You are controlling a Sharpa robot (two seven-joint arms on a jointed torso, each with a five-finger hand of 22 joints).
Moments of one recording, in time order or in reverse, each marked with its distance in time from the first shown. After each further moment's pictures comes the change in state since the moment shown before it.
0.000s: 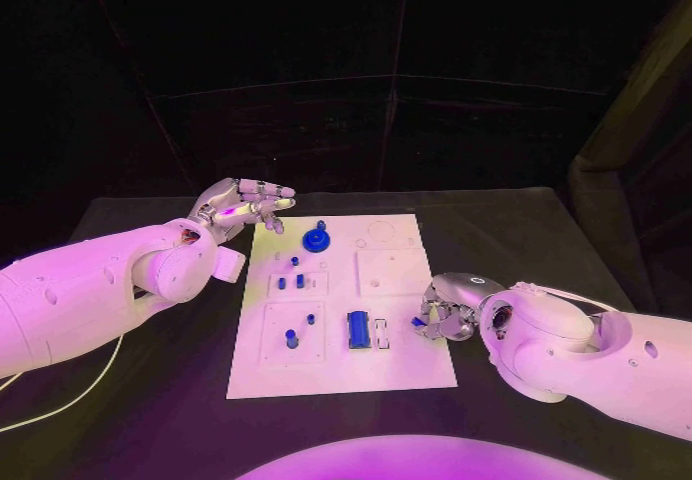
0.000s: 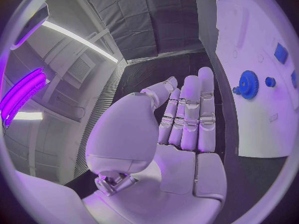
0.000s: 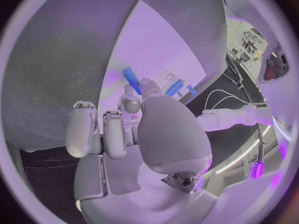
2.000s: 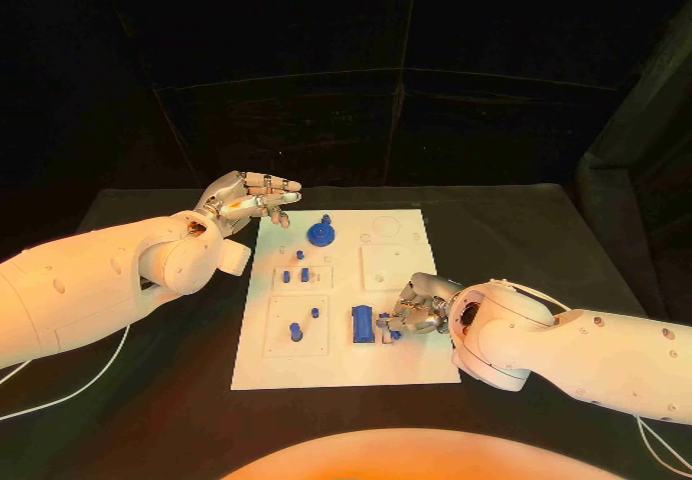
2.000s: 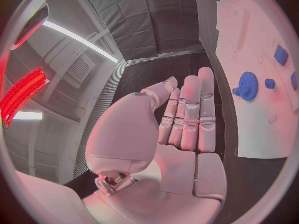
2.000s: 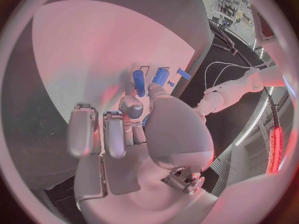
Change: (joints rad) left arm 0.000 -0.002 0.000 0.005 0.000 0.002 -0.004; left_hand 0.000 0.000 0.000 0.000 0.000 0.000 0.000 0.000 0.000 0.000 0.000 0.000 -0.001 0.000 0.000 0.000 0.000 0.000 0.000 0.000 0.000 0.000; right arm 0.001 0.152 0.000 -0.082 0.317 -0.103 -0.023; right_hand -0.217 -0.009 -0.039 0.026 -0.096 0.050 -0.007 -0.018 0.019 0.043 0.000 0.030 0.036 0.000 0.000 0.012 0.000 0.000 0.007 -0.007 0.011 0.023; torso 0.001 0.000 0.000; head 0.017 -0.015
